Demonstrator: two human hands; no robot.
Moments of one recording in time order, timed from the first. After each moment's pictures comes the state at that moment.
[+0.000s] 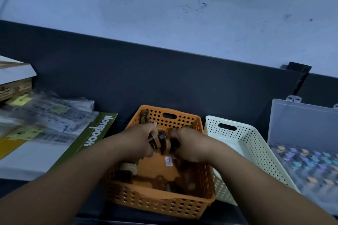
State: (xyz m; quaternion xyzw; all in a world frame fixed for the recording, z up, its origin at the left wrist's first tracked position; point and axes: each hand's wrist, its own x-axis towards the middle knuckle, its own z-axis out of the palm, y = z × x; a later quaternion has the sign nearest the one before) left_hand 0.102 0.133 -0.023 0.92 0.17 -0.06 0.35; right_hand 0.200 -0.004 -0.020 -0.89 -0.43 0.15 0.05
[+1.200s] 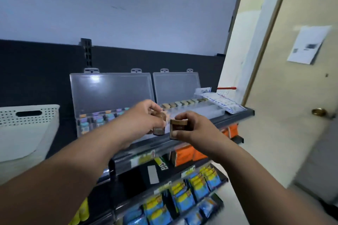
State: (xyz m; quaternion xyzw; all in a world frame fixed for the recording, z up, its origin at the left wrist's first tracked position) left_hand 0.201 -0.404 0.018 0.81 -0.09 -0.03 0.58; right_hand 0.185 -0.583 0.000 -0.86 -0.11 -0.02 0.49
